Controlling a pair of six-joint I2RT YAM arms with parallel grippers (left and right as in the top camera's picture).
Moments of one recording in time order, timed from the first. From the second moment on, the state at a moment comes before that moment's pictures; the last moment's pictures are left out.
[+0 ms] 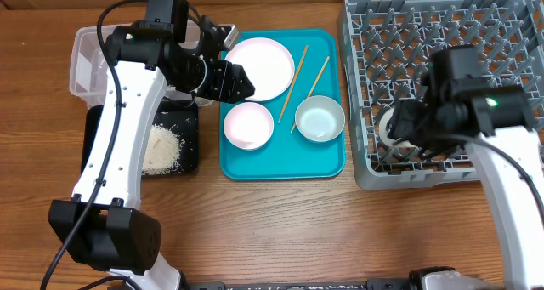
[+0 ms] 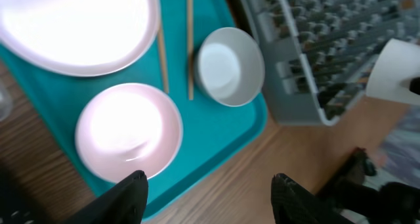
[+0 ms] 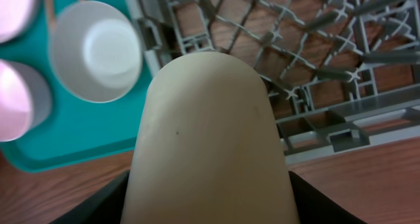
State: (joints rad) left arm -0.13 1.80 1.83 -1.26 0.57 0.11; right arm 0.12 1.45 1.46 -1.34 -0.04 0.41
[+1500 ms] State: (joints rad) left arm -0.13 1.80 1.86 -1.32 0.46 0.08; right arm 0.27 1.73 1.75 -1.22 -0.15 0.41
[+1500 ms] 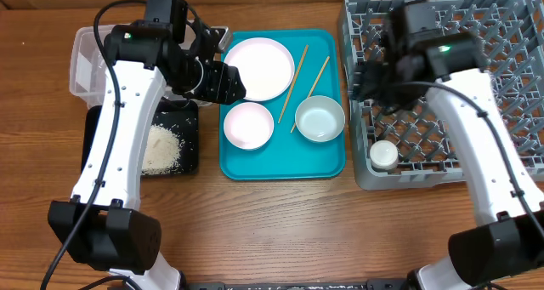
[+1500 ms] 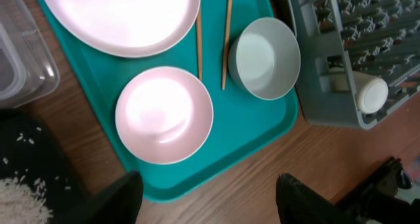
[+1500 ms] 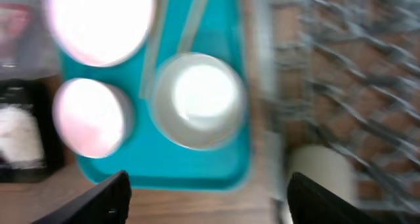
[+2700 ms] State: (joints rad) left arm -0.01 1.78 2.07 -1.44 0.14 -0.08; right arm 0.61 2.18 1.72 -0.87 -0.18 0.66
